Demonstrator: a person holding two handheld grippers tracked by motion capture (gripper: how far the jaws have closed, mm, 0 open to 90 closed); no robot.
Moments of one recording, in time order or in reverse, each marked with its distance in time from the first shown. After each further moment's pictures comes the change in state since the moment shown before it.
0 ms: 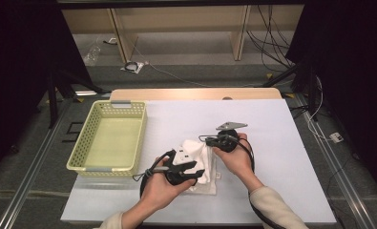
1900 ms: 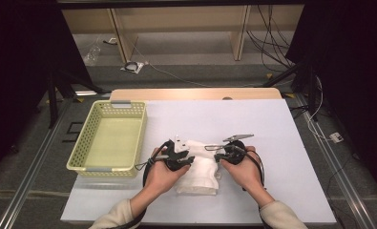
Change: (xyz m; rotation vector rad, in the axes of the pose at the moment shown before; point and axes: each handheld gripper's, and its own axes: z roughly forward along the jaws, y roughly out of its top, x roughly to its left) left arm 0.035 -0.006 0.038 0.060 0.131 0.031; right arm 0.007 -0.030 -0.026 0.181 -0.039 0.109
